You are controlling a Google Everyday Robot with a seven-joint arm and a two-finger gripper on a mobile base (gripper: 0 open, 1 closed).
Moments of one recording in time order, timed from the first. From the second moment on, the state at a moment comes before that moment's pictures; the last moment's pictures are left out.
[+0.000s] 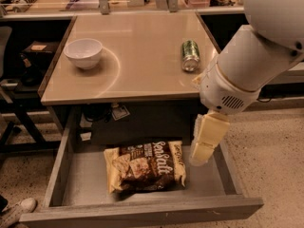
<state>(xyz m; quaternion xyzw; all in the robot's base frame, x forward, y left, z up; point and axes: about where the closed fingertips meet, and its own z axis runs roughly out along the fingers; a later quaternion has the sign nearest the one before) 0.418 -0.093 0.886 -0.65 0.74 0.08 0.16</state>
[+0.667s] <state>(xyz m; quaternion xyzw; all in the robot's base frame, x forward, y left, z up) 0.415 -0.080 0.861 -0.64 0.74 0.09 0.16</state>
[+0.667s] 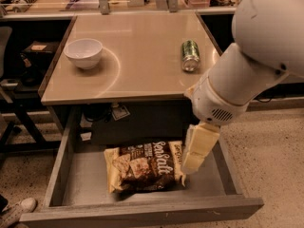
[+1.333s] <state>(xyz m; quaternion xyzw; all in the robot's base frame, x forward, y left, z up) 0.446 -0.030 0.757 -0.62 0.75 0.14 0.19</state>
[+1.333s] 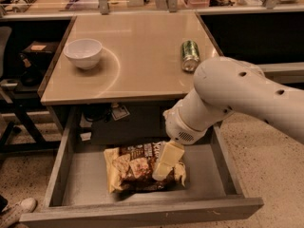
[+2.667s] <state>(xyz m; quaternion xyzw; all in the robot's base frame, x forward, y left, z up) 0.460 -0.014 0.675 -0.60 0.76 0.17 0.20</state>
